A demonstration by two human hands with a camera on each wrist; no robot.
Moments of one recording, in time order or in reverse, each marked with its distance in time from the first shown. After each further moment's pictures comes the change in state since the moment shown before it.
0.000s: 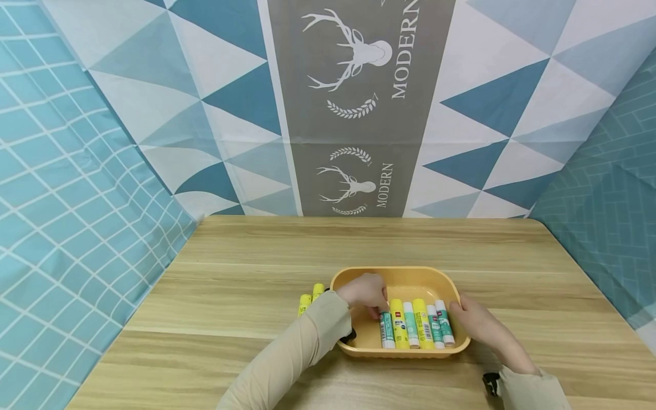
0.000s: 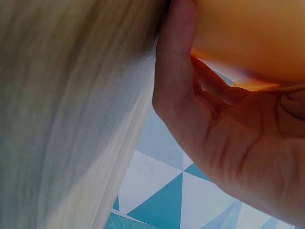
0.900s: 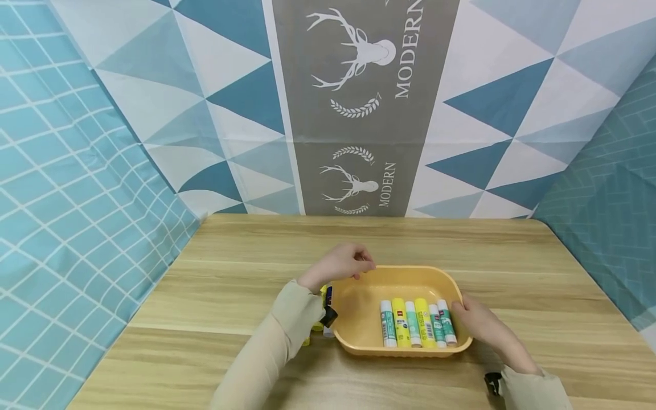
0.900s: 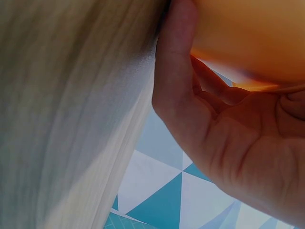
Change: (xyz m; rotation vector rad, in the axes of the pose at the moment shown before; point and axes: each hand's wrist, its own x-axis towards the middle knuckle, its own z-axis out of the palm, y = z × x) left_hand -0.040 -0.010 -0.062 -0.168 0.206 0.149; right_hand -0.001 -0.002 0.000 -0.013 -0.006 0.012
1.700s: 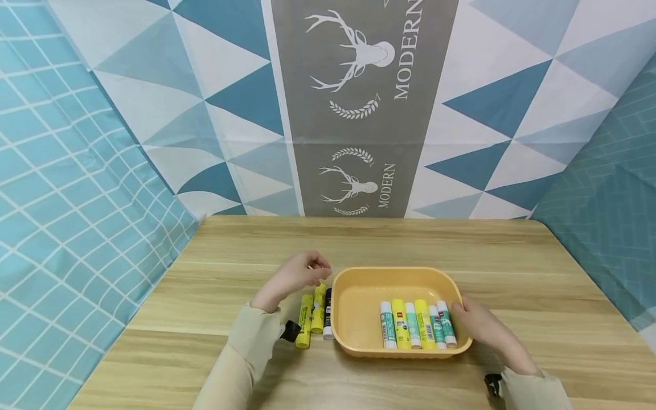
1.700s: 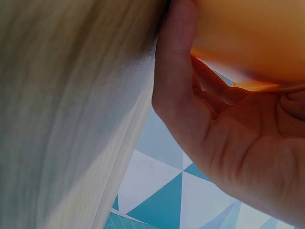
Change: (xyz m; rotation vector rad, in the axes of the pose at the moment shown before) left_hand -0.043 -0.054 -0.028 -0.129 0.160 -0.076; right_hand -0.001 0.000 -0.001 0.009 -0.002 -0.011
